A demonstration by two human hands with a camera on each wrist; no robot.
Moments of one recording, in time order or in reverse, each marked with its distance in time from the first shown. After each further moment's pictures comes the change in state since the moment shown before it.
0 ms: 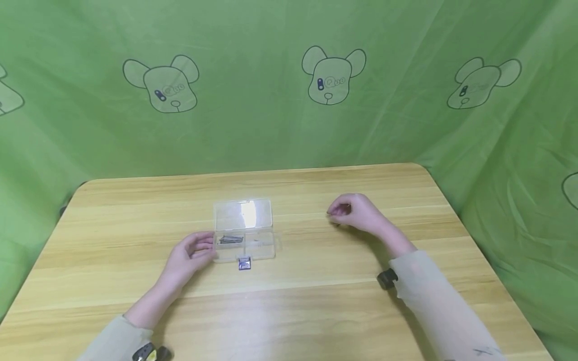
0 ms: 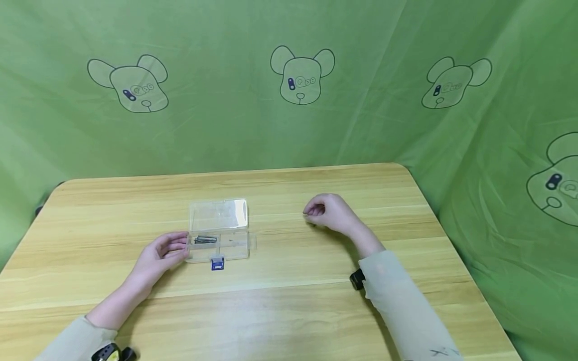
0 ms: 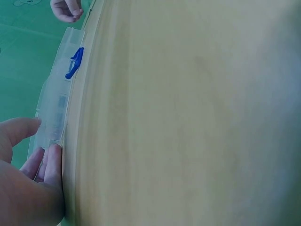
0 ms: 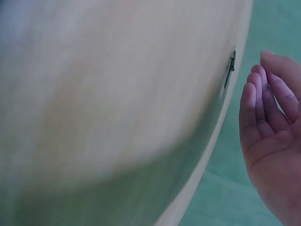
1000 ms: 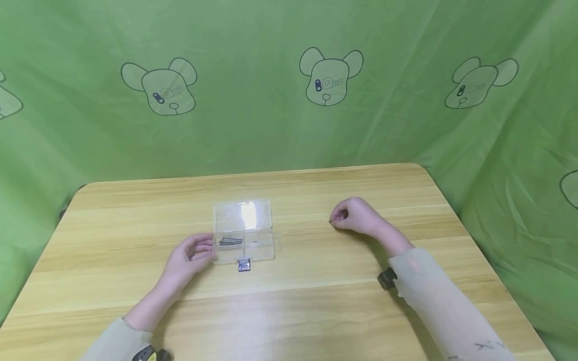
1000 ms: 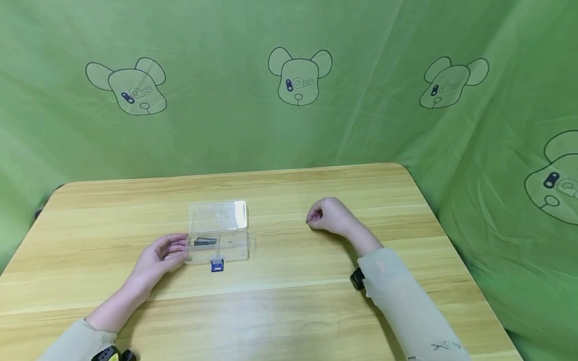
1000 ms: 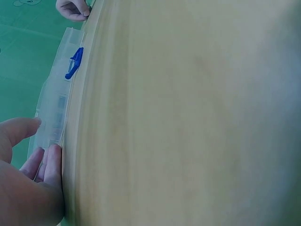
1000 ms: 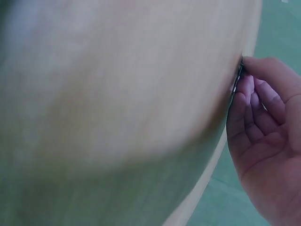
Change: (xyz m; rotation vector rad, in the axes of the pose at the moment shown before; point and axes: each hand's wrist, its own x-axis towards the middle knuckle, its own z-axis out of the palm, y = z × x) left_hand -0.002 0.001 0.002 0.006 0.000 -0.009; right_hand 0.003 0.011 0.005 -0.103 -0.087 0.033
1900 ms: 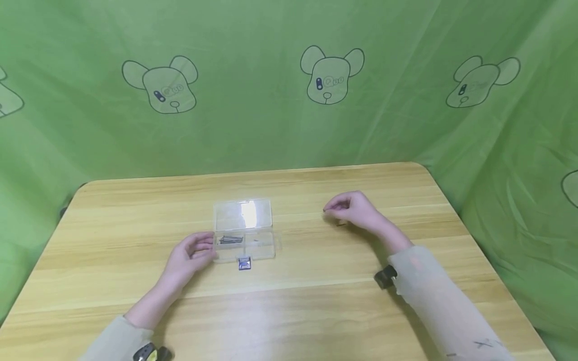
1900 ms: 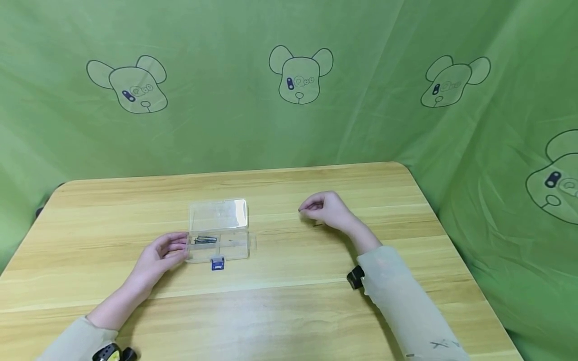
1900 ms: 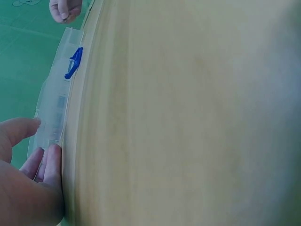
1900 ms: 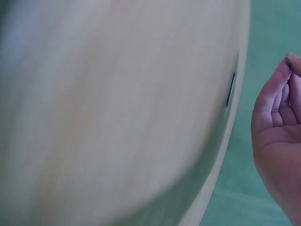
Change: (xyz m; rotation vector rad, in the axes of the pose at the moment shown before) left_hand 0.002 -0.001 -0.001 0.005 0.003 0.005; right_hand 0.002 -0.010 -0.002 0.330 0.071 0.067
